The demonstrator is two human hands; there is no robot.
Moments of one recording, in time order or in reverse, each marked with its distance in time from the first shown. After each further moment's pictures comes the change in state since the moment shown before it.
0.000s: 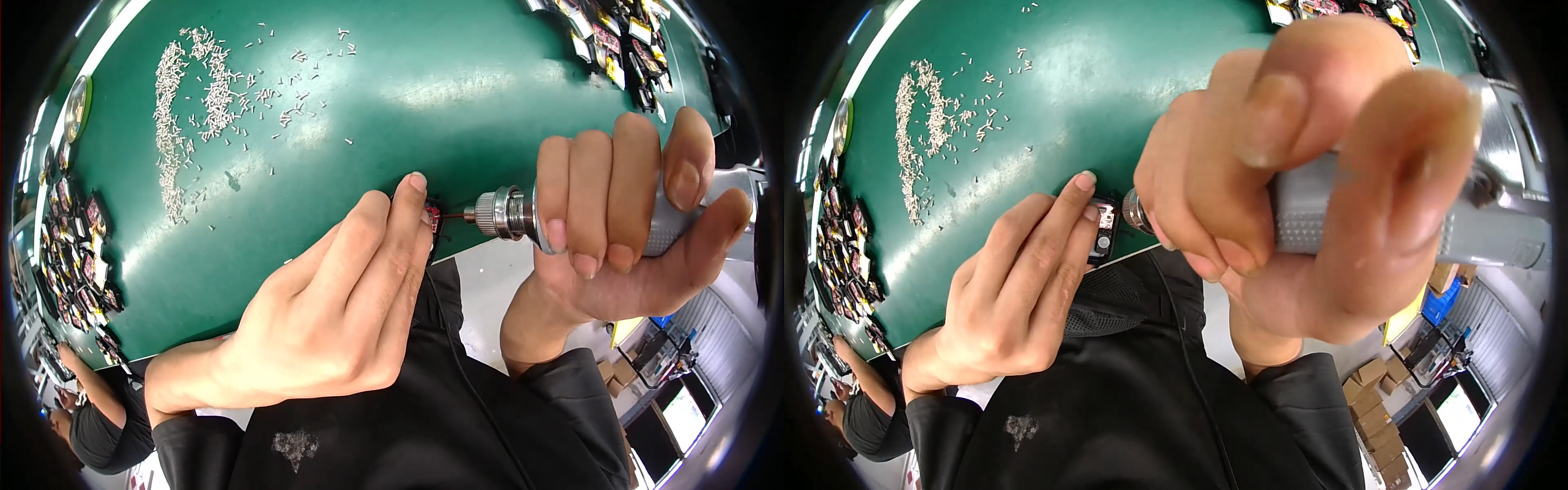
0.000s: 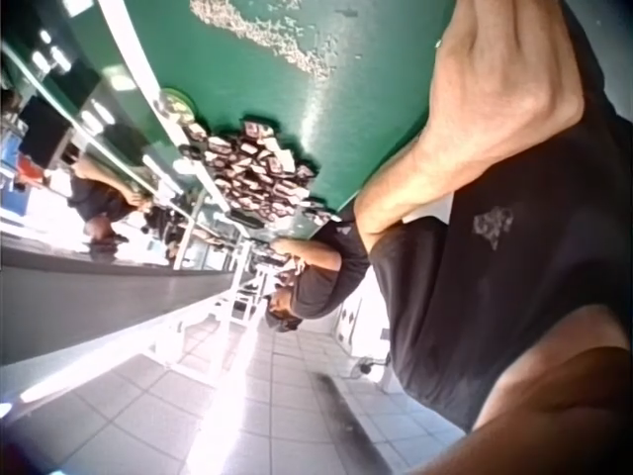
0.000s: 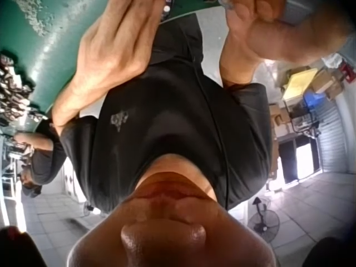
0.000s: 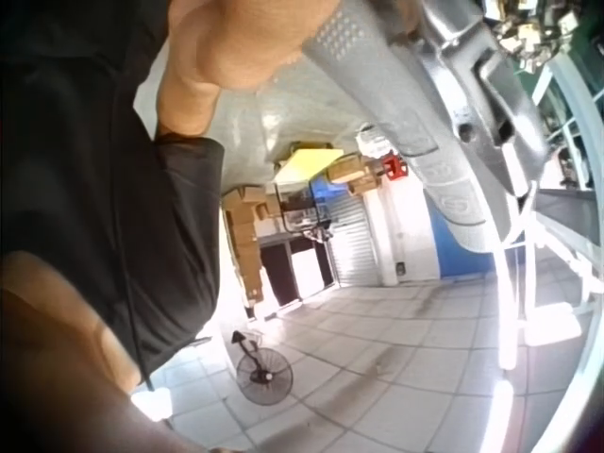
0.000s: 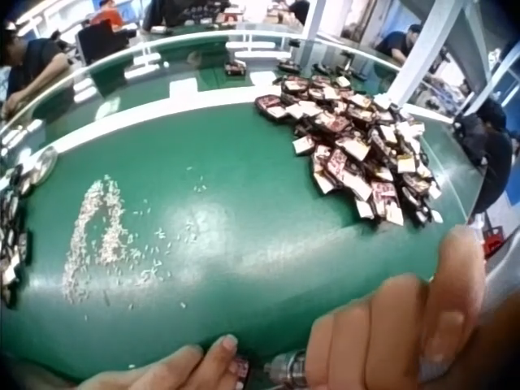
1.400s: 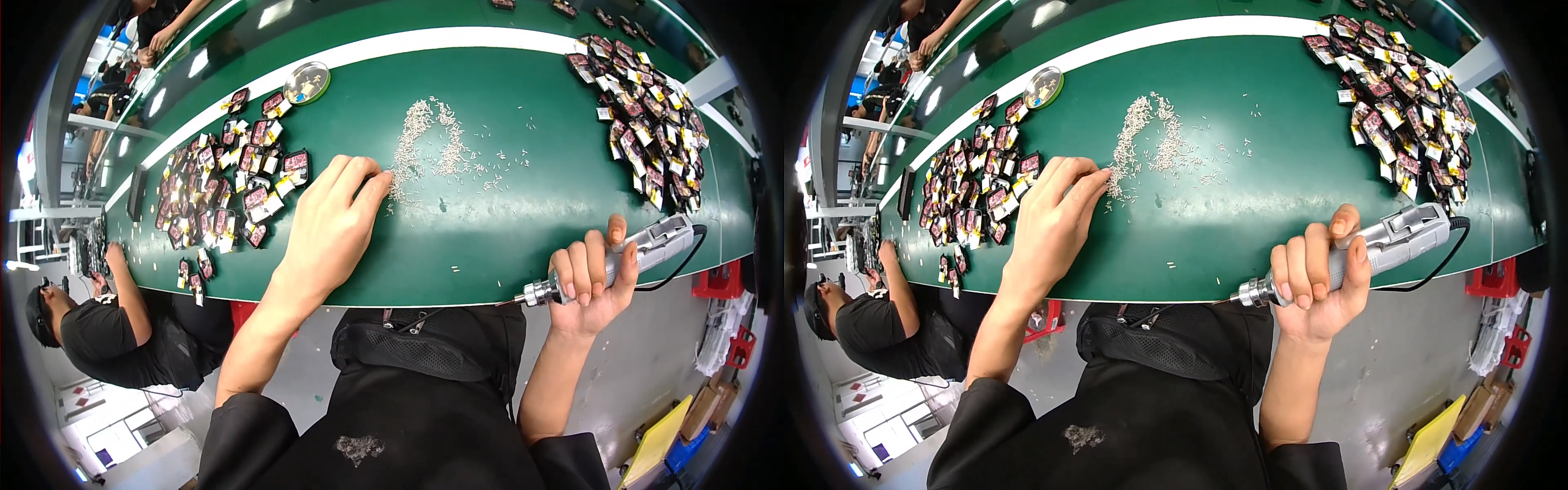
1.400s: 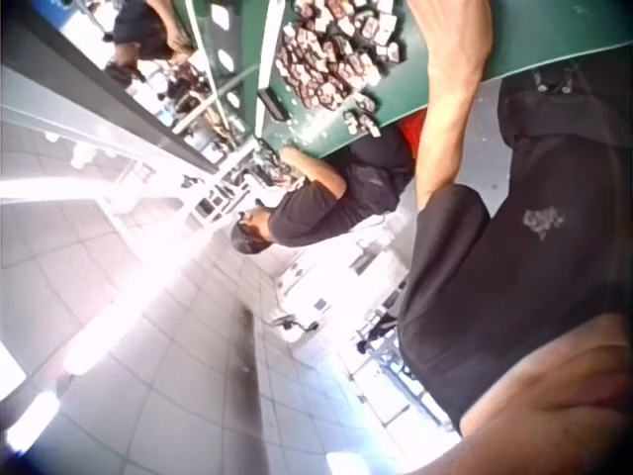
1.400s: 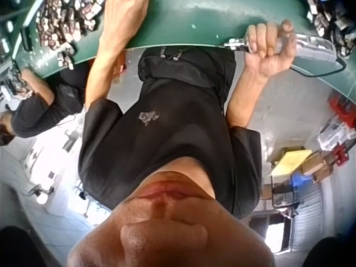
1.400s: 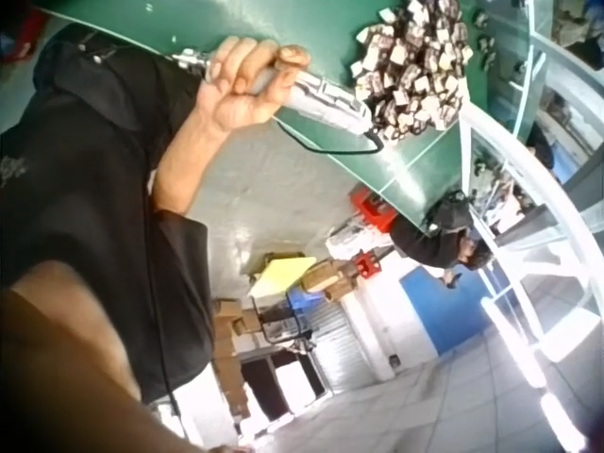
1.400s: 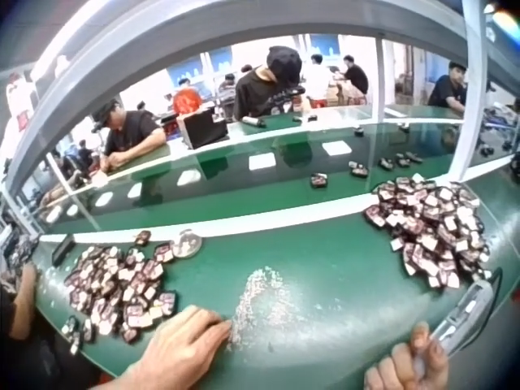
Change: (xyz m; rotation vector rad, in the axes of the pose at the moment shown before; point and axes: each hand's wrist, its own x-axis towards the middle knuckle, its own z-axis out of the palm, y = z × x) left_hand -0.086 -0.066 -0.045 0.172 0.182 -0.517; right_hand -0.019 0.054 0.040 0.605 0.275 -0.124
